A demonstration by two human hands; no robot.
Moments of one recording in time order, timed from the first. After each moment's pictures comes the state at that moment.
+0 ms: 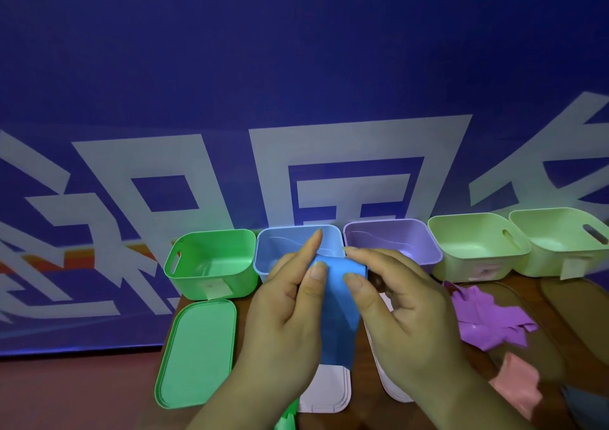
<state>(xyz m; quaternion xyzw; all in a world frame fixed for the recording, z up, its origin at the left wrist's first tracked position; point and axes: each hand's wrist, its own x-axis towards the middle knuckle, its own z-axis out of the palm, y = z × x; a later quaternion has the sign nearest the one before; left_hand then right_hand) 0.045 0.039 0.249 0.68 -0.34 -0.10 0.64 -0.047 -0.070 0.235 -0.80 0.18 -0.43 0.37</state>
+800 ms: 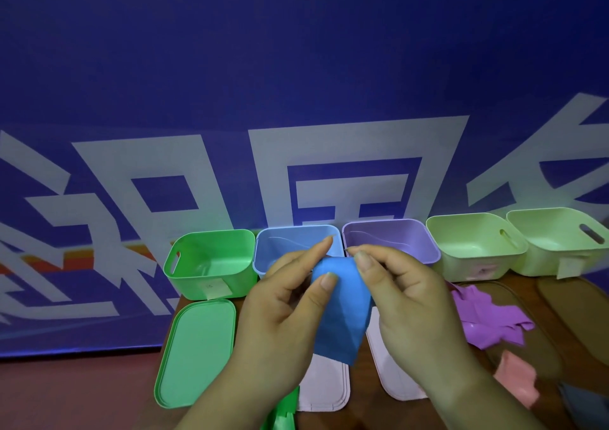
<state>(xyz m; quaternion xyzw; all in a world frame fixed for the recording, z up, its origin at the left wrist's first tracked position) 0.054 0.044 0.238 0.66 -0.38 -0.13 0.63 -0.048 -0.071 0.244 -0.70 0.23 -0.36 0.57</state>
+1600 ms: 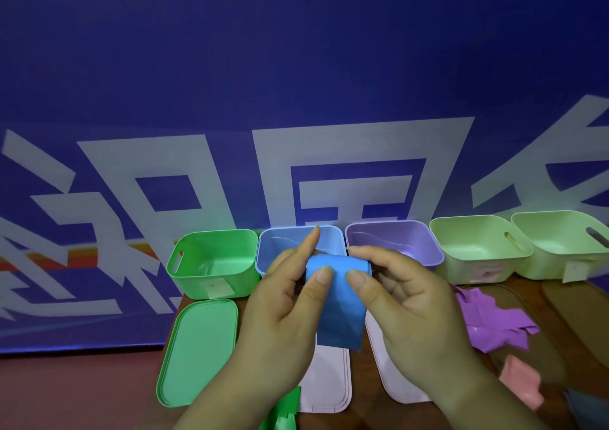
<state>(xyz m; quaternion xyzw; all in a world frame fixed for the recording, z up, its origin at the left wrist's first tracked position) 0.054 0.042 0.245 0.67 -0.35 -0.16 0.64 -0.049 -0.071 0.242 -0.71 0.18 -0.36 0.58</state>
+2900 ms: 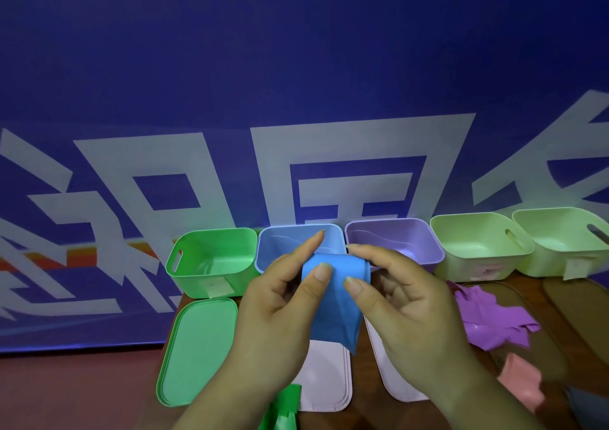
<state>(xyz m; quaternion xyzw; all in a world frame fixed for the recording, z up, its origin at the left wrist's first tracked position) 0.058 0.041 0.241 0.64 -0.32 -0.20 0.67 -0.049 -0.074 0.235 -0.73 0.16 -0.36 0.56</state>
